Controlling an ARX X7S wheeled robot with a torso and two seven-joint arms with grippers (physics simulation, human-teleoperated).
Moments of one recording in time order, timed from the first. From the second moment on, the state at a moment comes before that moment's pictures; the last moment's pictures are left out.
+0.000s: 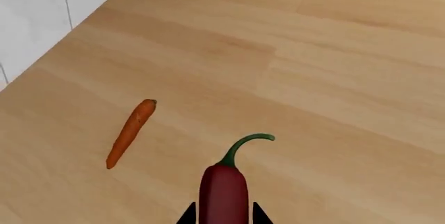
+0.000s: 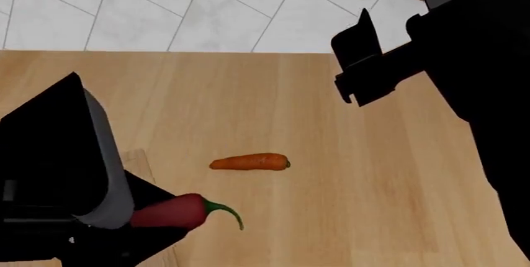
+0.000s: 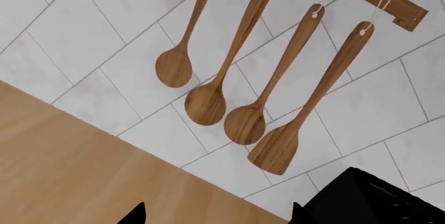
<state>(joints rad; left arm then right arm) -1.49 -0.67 0.78 0.34 -1.78 -1.34 -0.24 1.31 0.56 -0.33 -0.39 0.63 1.52 0.08</state>
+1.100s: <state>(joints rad) -1.28 -0.97 0.86 0.58 -1.91 -1.28 -0.40 1.33 0.57 -0.34 -0.37 0.69 1.49 0.13</state>
